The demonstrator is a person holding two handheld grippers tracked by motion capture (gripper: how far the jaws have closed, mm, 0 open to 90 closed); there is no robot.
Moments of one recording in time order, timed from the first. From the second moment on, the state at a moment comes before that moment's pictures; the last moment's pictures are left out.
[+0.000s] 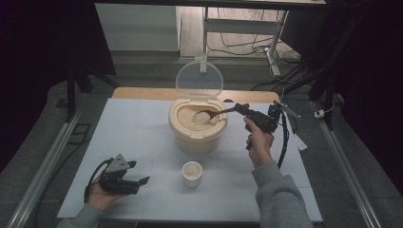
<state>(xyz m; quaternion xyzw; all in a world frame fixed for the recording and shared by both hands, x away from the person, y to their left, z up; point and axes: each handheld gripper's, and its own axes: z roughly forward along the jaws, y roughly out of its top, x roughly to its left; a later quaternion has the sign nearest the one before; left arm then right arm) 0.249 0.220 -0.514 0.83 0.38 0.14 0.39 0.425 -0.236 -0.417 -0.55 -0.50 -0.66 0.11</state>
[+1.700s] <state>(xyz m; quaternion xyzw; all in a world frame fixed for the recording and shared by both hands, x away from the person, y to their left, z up) 0.250 0.221 -0.515 0.83 0.39 0.14 0.39 0.382 -0.241 -0.404 -0.51 -0.53 -0.65 0.18</state>
